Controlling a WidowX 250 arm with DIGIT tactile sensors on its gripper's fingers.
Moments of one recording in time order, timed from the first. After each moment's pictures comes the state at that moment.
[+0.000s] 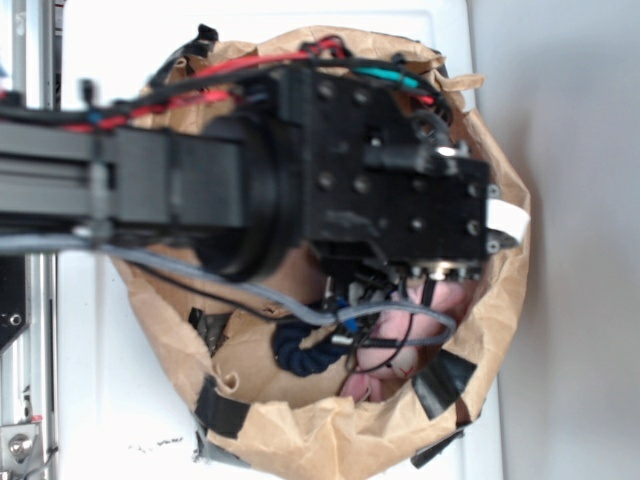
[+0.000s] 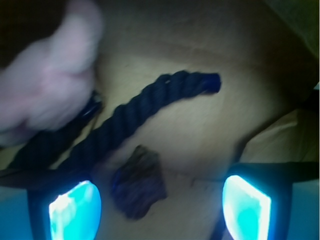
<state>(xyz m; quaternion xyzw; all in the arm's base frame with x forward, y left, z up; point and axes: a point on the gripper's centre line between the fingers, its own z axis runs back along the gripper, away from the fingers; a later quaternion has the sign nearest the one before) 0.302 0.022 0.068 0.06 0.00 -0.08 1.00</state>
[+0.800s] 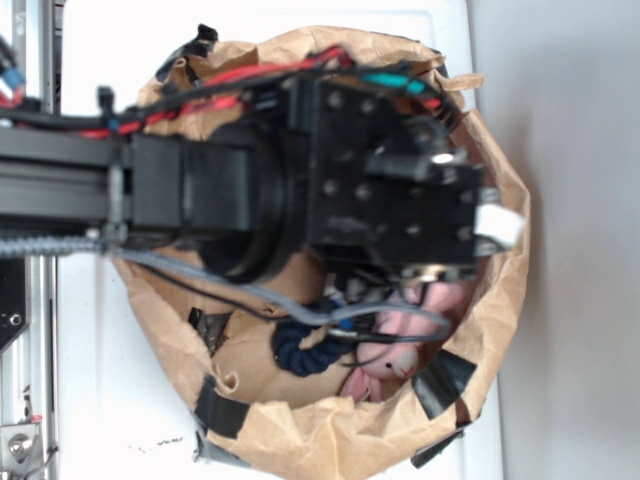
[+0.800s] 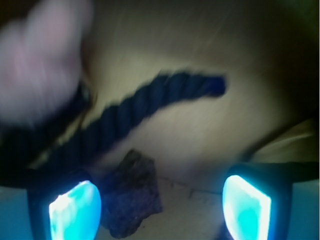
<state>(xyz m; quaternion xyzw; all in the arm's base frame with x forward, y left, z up) 0.297 0.021 0.053 0.06 -0.01 -0.13 0.99</state>
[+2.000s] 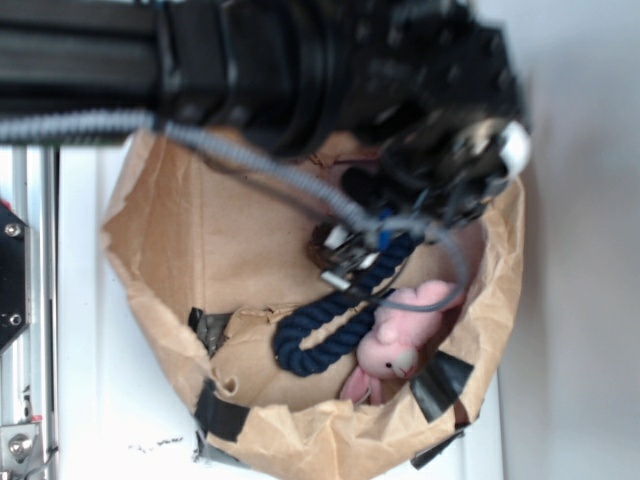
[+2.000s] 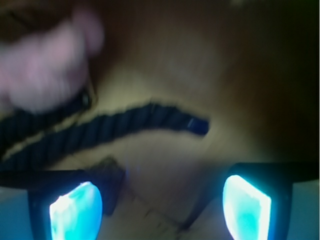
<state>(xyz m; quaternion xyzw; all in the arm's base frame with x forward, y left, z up) 0.309 0.035 0.062 0.01 -0.01 -0.26 0.97</state>
